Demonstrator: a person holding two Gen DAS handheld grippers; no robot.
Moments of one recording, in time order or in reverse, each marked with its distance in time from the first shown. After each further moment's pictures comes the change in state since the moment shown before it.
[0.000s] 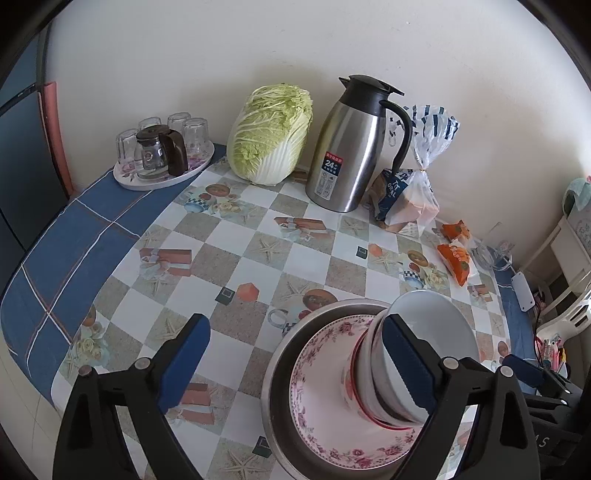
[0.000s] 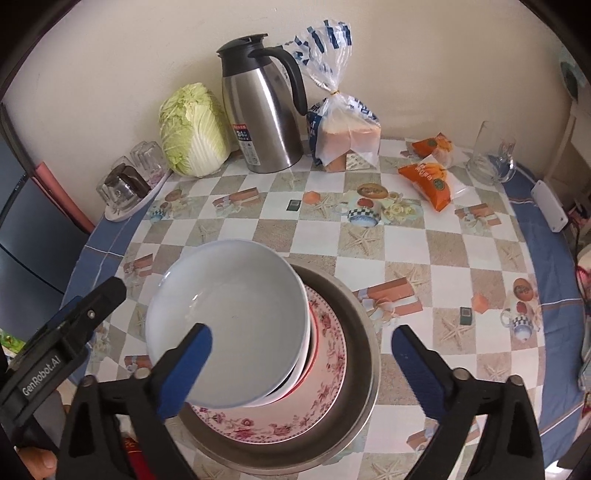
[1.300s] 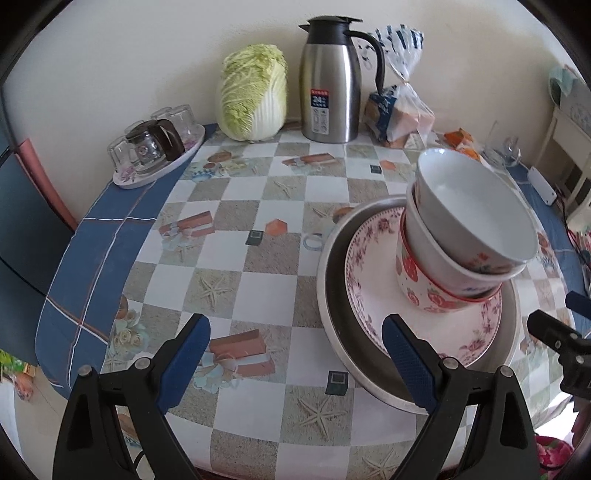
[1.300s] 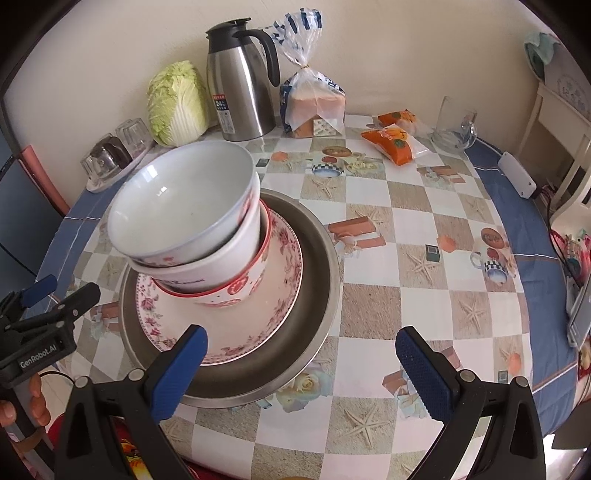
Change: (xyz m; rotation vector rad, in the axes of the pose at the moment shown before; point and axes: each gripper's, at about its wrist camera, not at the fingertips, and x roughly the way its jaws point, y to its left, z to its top) left arm 0.007 0.016 -0.065 0.296 0.122 0.097; right arm -0.006 -0.020 -0.084 0.001 0.001 -0.090
